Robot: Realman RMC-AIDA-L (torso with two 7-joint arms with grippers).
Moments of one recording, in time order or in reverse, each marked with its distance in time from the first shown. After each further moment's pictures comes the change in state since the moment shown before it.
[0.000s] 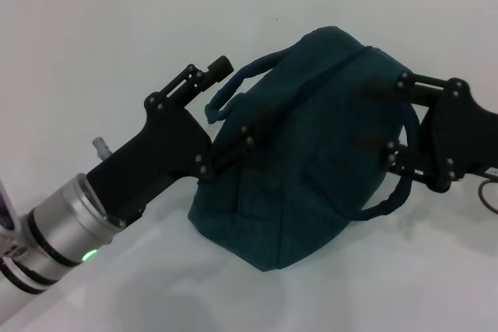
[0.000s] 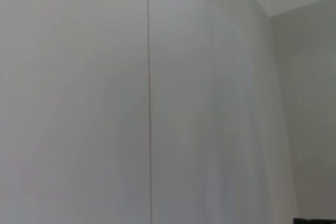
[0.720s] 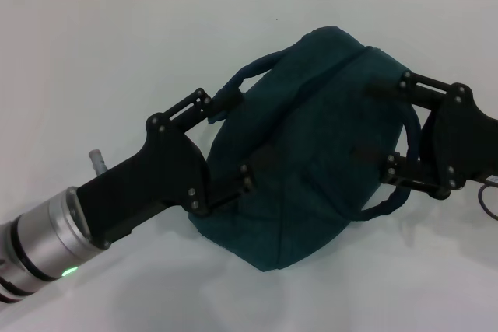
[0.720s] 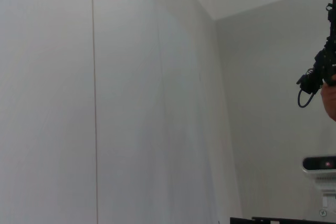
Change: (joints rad) left arm -0.025 0.016 0.000 -0.080 0.121 0.116 -0.025; right arm -0.012 0.003 -0.020 0.010 0.023 -0.012 -0.068
